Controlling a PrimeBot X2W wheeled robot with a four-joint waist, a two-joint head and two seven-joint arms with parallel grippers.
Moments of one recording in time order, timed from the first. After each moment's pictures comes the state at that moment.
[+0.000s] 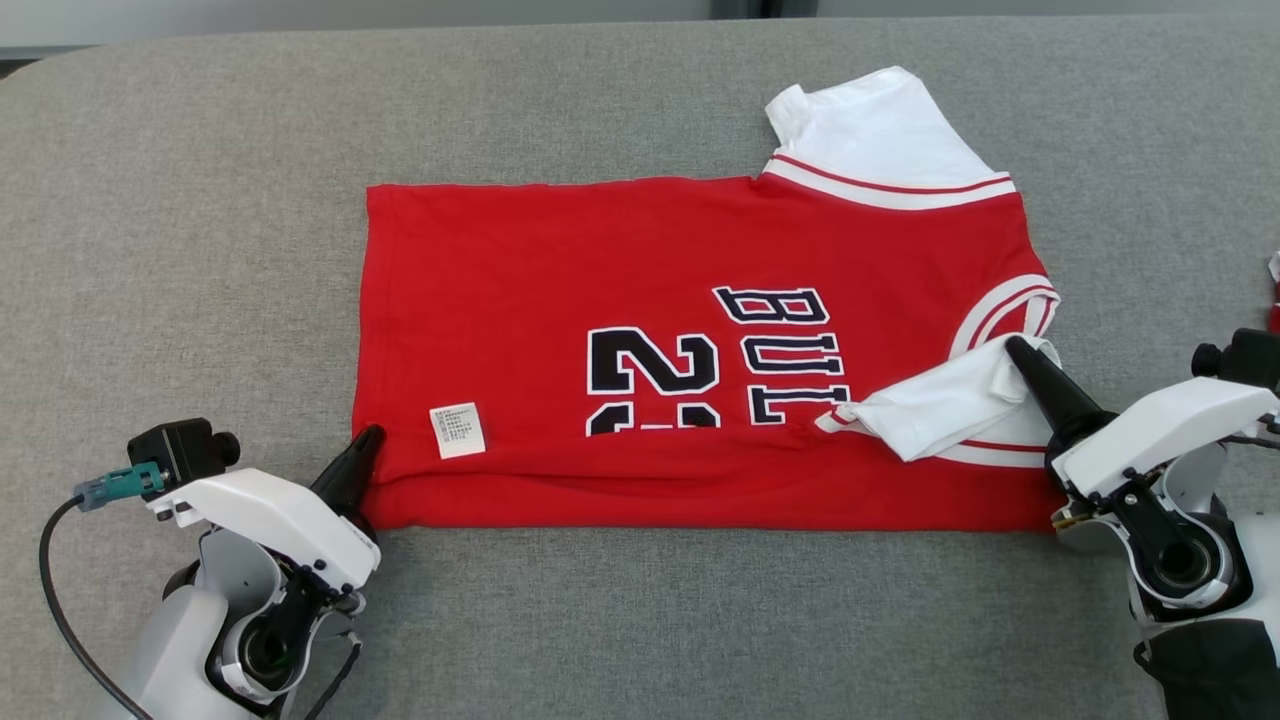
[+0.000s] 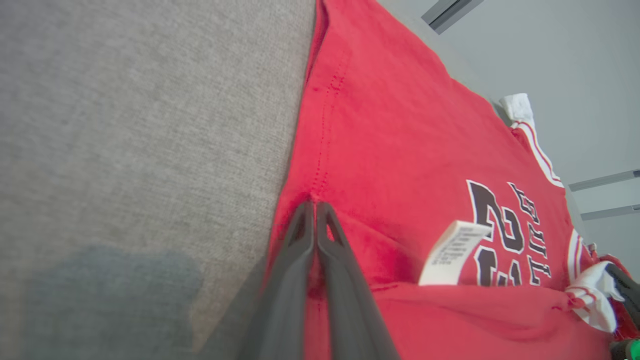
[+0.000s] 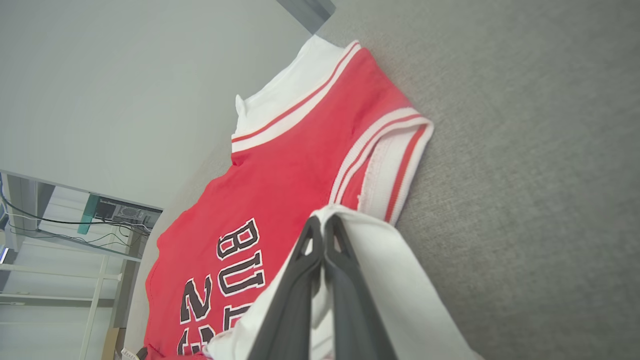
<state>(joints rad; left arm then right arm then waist) -0.33 0.33 -0.38 0.36 -1.13 0.06 0.14 -0.39 -0.11 -0.02 0.33 0.92 0.13 0.36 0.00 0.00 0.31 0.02</state>
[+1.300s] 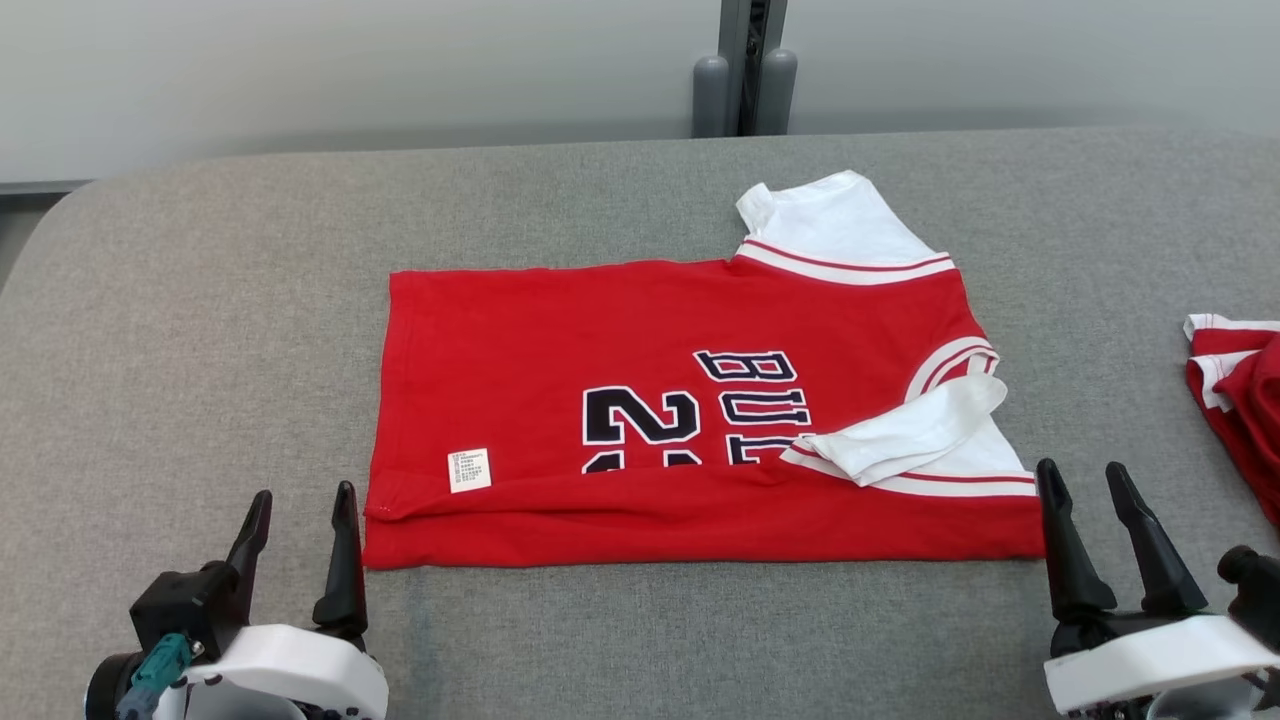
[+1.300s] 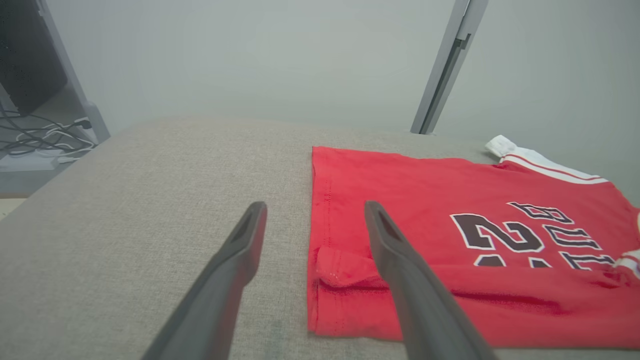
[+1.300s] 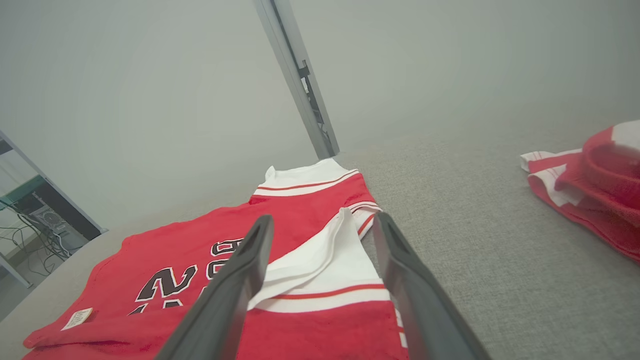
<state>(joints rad) -0.08 0.41 -0.44 0.10 -0.70 0.35 -0.24 -0.02 -0.18 0.10 0.12 0.57 0.13 -0.20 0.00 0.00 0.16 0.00</state>
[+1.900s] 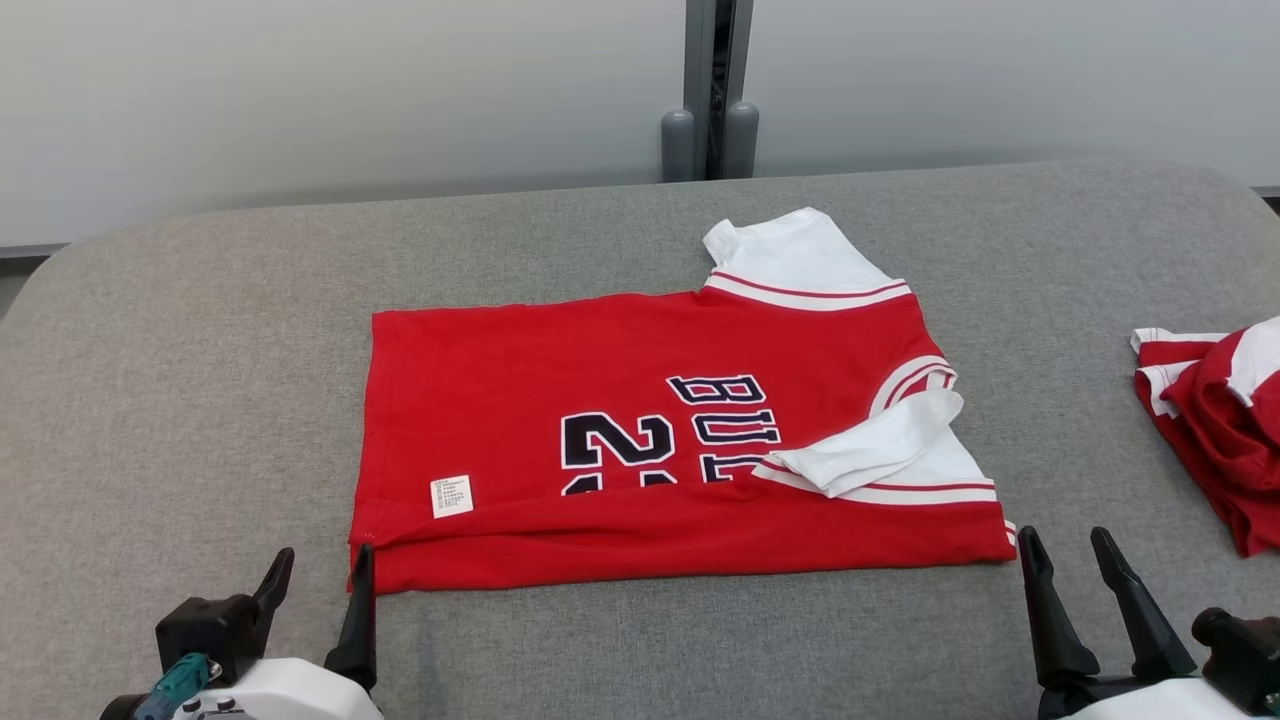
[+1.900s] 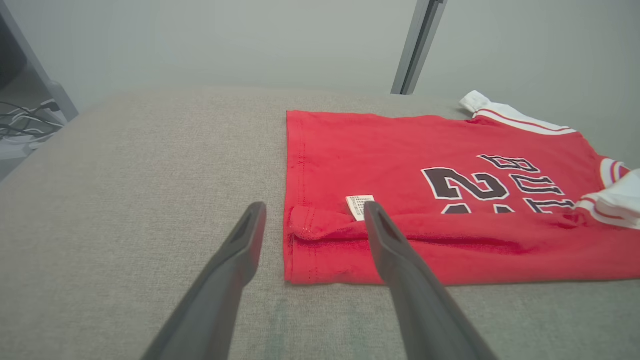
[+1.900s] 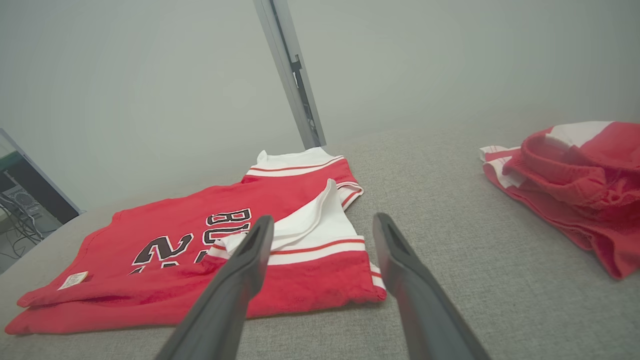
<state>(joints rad) -0.01 0.46 -0.49 0.03 -0.71 0.37 -0.12 0.11 -0.12 0.07 0.05 0.42 0.13 -0.18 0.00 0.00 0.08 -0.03</state>
